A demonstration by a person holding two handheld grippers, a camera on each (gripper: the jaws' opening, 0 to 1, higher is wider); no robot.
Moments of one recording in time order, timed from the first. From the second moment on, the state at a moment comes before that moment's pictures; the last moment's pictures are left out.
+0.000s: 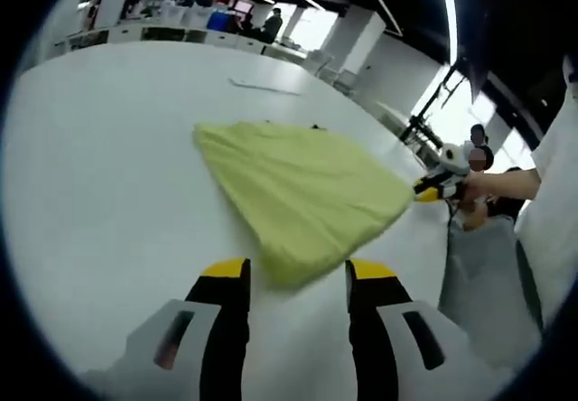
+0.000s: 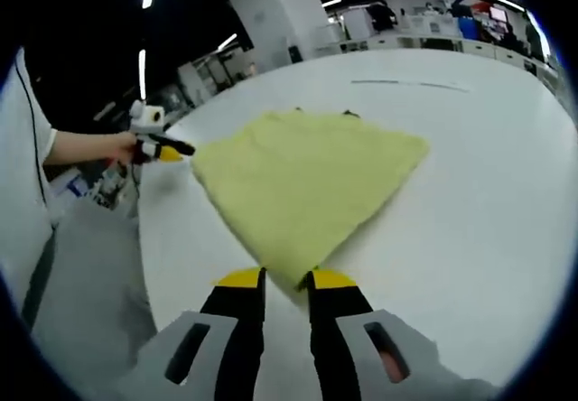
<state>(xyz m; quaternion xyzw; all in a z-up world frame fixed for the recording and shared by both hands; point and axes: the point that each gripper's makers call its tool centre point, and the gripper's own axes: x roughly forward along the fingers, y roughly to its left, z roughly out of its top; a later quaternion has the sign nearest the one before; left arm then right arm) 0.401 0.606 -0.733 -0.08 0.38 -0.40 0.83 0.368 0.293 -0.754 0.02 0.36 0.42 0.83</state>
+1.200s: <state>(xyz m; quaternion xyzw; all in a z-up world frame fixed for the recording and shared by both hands) 0.373 0.593 -0.741 -0.06 0.43 -0.45 0.78 0.369 0.265 -0.747 -0.02 0.39 0.46 0.80</state>
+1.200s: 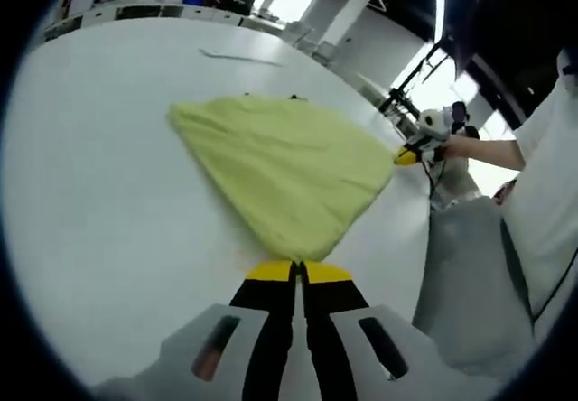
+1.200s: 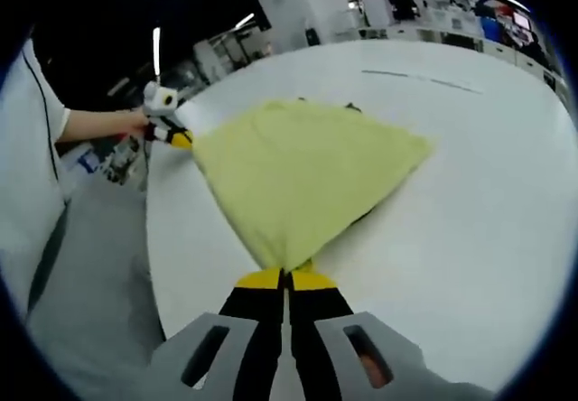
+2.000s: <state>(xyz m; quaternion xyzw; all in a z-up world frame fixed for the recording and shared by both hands) 0.354 0.603 -0.746 0.00 0.46 -0.47 0.76 0.358 0.250 -0.748 -0.03 0.40 0.47 0.78</state>
